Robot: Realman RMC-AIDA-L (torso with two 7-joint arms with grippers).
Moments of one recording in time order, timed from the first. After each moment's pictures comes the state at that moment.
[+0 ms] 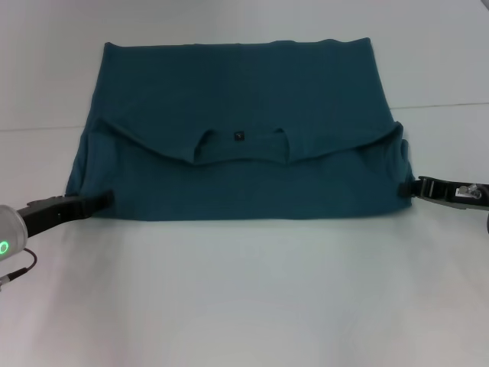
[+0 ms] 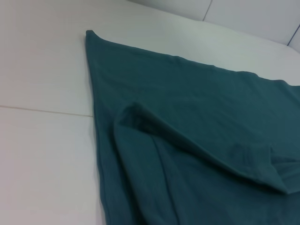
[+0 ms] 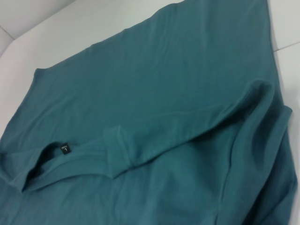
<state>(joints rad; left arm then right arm) -0.59 -2.14 0.71 0.58 2.02 0.75 -1.81 0.60 2.02 -0.60 -0.57 -2.21 -0.98 2.15</state>
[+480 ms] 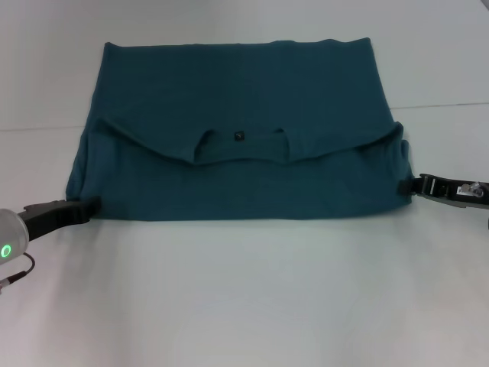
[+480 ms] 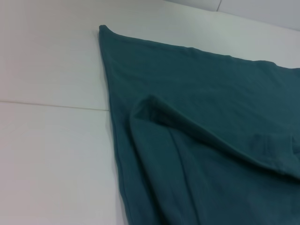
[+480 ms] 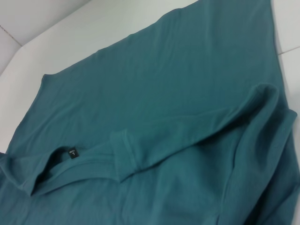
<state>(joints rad) -0.58 -2.14 0.76 0.58 2.02 0.67 -1.82 0.59 2.02 -0.60 -0.57 -2.17 -1.00 2.14</state>
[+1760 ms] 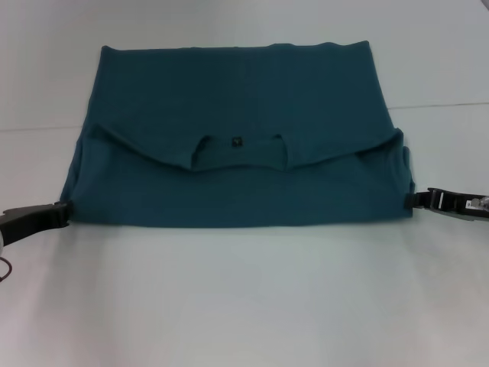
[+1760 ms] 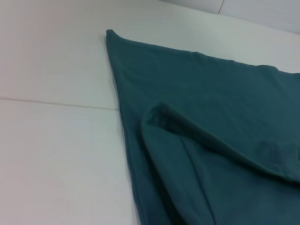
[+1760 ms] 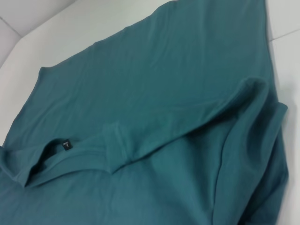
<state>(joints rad) -0.53 -2.13 0.75 0.67 2.08 0.77 -1.89 0.56 2.01 -0.60 -0.57 -2.17 -1.04 2.12</state>
